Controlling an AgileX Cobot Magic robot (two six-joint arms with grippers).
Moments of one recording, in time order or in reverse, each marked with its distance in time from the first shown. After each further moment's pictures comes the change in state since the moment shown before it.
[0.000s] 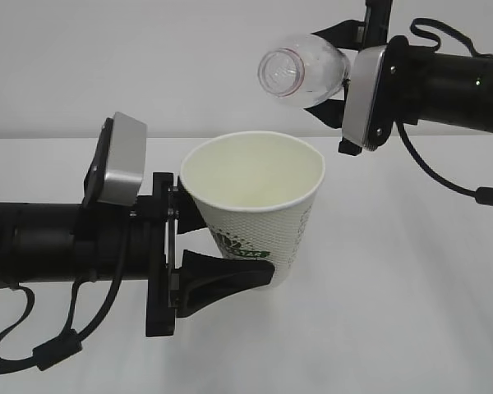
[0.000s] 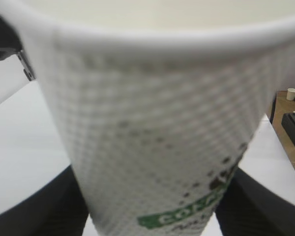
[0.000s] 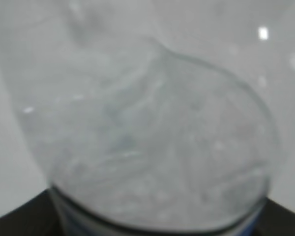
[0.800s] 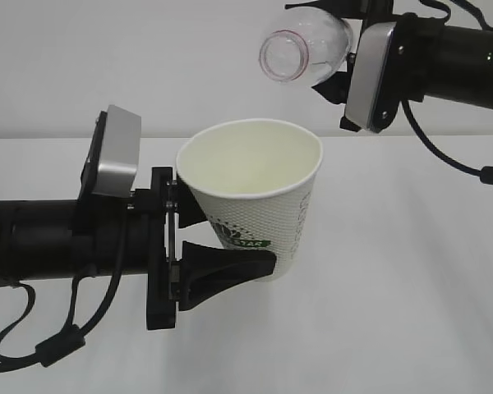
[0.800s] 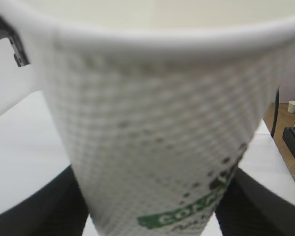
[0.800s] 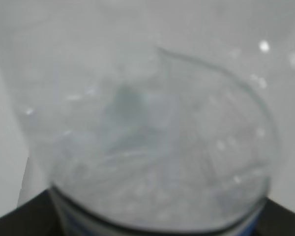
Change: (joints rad) left arm 0.000 0.000 0.000 -0.030 -0.033 0.000; right arm 0.000 -0.032 -0.037 -0.003 -0.023 -0.053
